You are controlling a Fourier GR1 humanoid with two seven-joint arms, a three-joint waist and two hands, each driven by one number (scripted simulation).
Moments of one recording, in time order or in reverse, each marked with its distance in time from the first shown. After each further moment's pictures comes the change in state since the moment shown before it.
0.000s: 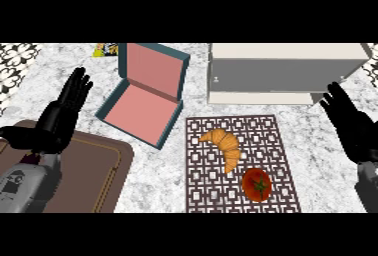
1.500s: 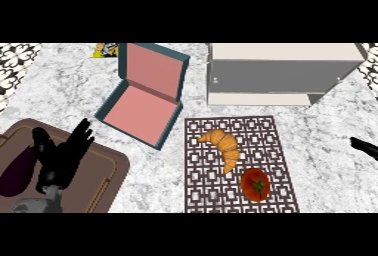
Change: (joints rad) left arm 0.210 -0.053 0.012 0.048 0.049 0.066 0.398; right arm 0.378 -0.310 -0.081 -0.139 0.305 0.509 -0.722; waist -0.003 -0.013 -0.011
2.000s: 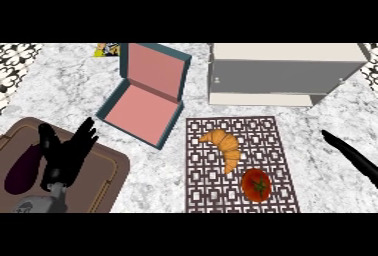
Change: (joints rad) left arm -0.013 -0.024 0.000 -0.011 -0.020 0.008 0.043; right arm 0.045 0.074 0.085 -0.442 0.145 -0.227 0.564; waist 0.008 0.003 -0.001
